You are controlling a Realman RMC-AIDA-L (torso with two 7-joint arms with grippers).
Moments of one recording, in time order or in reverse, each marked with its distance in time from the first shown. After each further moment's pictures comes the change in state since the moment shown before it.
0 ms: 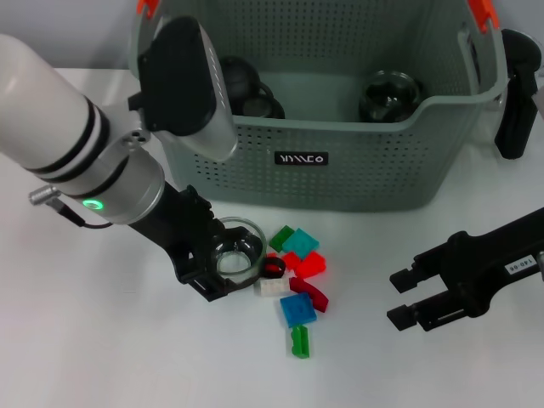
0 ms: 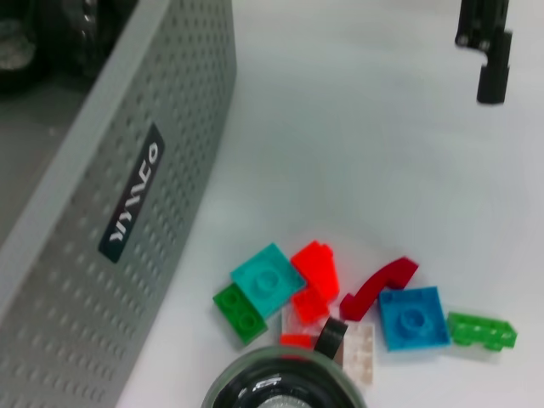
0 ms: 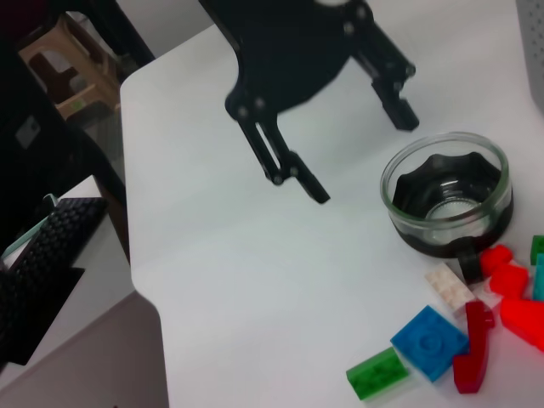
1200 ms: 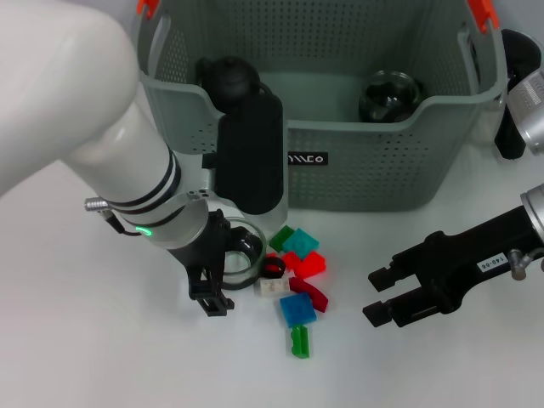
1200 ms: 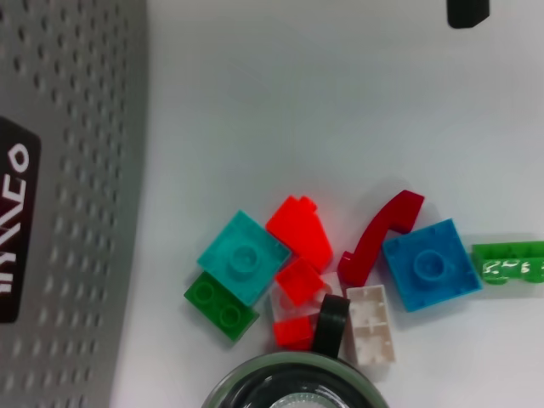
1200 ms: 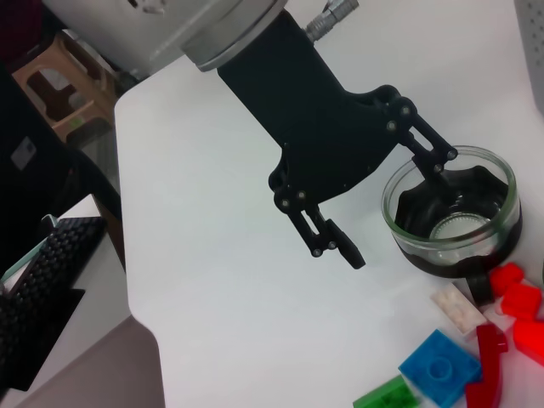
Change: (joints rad) left arm -0.052 -0.004 0.248 -0.156 0.121 -0.176 0.051; right arm 0.027 0.026 -0.003 0.042 0.000 0.049 0.035
